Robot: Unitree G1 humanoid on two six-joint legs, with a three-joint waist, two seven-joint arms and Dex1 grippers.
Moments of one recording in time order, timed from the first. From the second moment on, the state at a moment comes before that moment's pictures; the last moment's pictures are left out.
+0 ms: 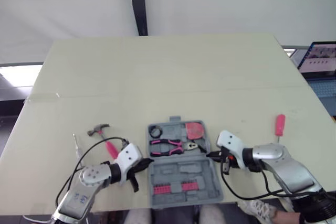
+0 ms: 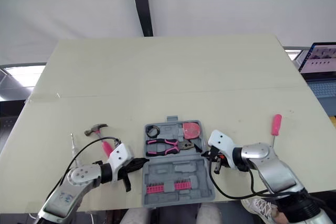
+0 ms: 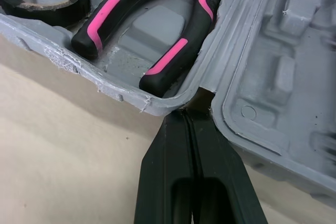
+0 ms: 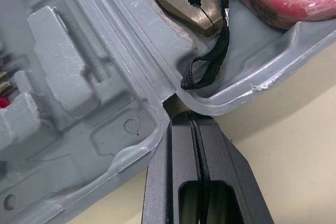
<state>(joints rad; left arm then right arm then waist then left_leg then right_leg) 0.09 0.51 -0.16 -0.24 -0.11 0.32 -0.70 -0.15 -0.74 0.22 -0.23 0.16 0.59 0.96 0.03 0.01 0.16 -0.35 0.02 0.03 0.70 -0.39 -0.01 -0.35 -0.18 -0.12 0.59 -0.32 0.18</state>
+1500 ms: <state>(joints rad) 0.04 0.49 -0.13 -0.20 -0.11 0.33 -0.64 -0.21 -0.65 0.23 -0.18 0.11 0.57 0.90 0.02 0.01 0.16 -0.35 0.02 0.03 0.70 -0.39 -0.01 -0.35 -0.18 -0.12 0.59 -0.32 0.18</state>
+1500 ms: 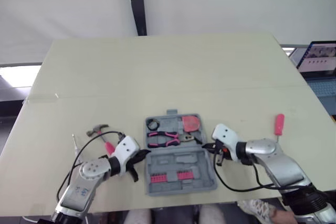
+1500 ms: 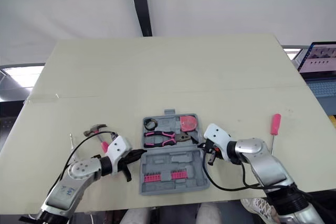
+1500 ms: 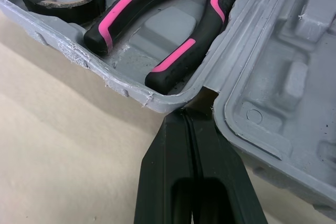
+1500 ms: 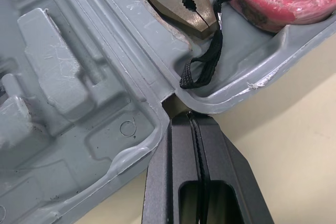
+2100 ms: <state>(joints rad) 0.02 0.49 -0.13 -0.19 -0.11 0.35 -0.63 -0.20 -0.66 0.22 -0.17 0.11 0.55 0.89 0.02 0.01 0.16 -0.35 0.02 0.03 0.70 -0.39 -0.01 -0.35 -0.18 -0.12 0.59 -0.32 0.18</state>
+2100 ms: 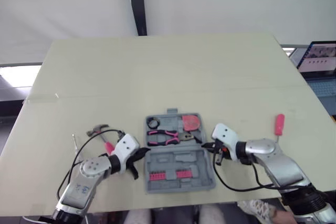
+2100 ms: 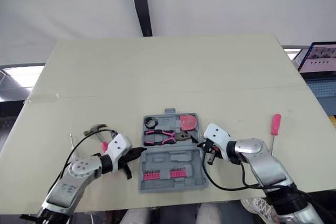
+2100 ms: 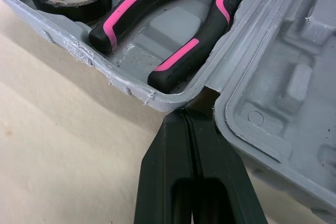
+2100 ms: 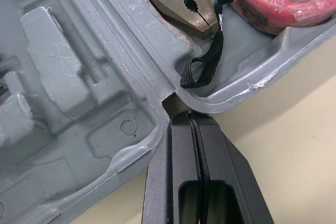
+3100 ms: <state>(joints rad) 0.35 0.59 0.34 -0.69 -0.45 0.54 -0.72 0.08 -0.90 -0.25 -0.44 0.56 0.82 1.05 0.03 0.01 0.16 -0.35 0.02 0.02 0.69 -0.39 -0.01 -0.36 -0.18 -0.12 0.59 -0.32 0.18</state>
